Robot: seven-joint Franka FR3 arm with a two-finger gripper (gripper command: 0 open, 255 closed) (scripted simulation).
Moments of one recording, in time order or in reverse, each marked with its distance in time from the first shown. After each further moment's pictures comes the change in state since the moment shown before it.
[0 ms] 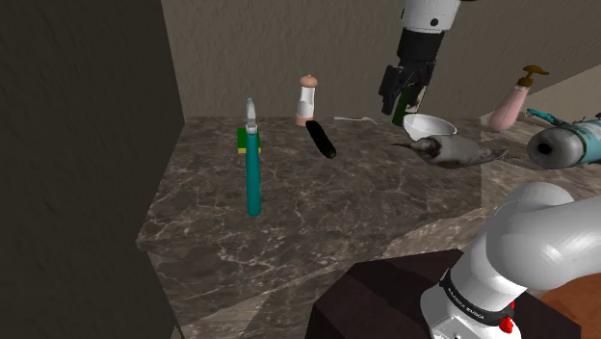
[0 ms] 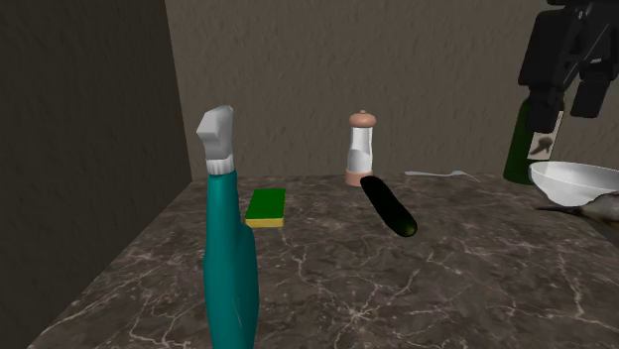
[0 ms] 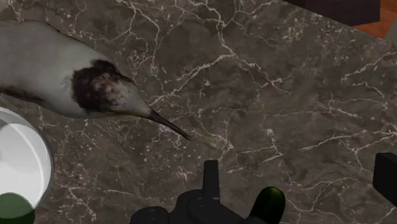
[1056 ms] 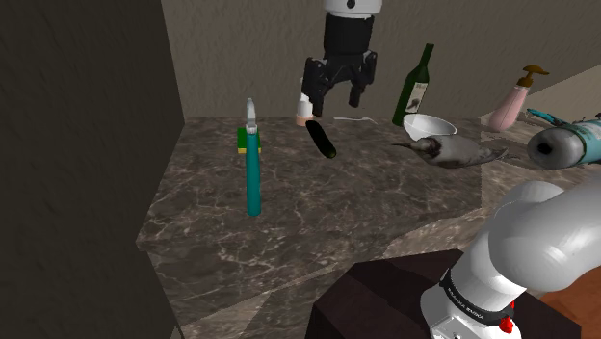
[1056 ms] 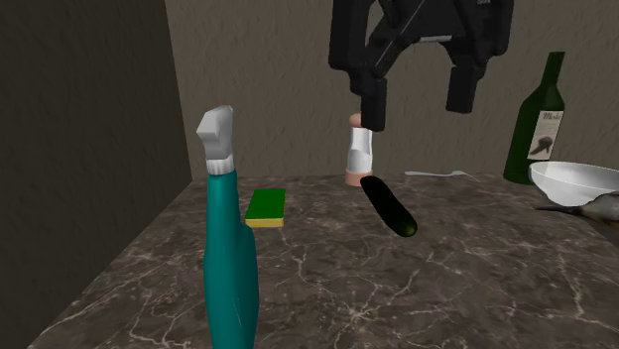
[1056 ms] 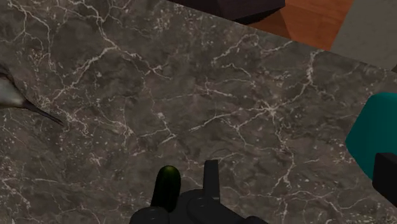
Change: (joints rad) arm 0.055 0.242 0.300 0.224 0.134 0.023 0.380
